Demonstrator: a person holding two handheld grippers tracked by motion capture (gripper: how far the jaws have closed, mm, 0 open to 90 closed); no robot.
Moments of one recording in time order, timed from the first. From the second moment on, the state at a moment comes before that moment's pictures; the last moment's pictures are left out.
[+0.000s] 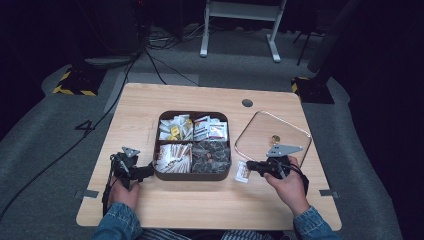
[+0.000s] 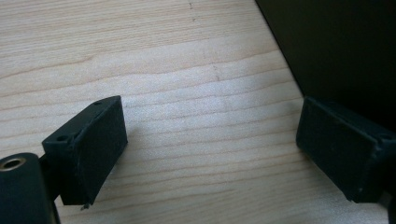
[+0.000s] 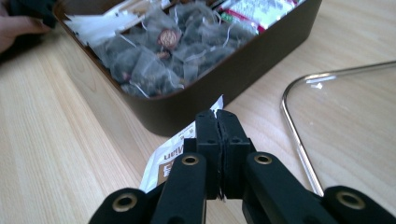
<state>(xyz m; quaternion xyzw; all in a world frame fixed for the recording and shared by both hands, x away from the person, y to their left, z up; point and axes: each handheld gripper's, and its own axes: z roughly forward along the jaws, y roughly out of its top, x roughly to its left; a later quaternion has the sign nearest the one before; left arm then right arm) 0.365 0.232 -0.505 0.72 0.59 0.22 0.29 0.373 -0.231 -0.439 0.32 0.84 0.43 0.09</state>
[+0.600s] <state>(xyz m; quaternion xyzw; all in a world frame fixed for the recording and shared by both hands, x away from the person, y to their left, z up) 0.367 0.233 -0.505 0.72 0.59 0.22 0.29 0.371 -0.239 -0.469 0.34 0.85 0.40 0.06</state>
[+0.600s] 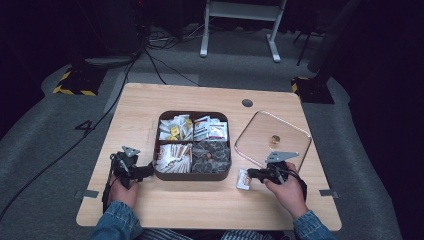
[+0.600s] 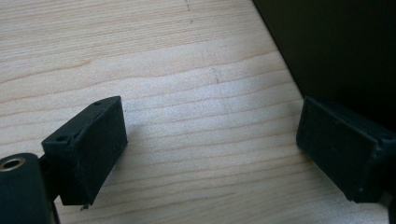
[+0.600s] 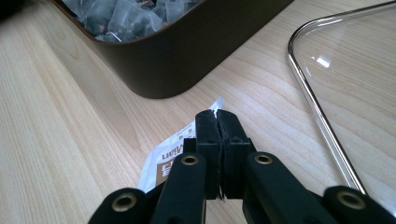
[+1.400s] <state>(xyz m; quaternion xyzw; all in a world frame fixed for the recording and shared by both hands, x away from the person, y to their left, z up) 0.366 0.234 -0.505 0.72 0.59 0.22 0.29 0.374 -0.251 -0.473 0.35 0.84 0.41 0.10</state>
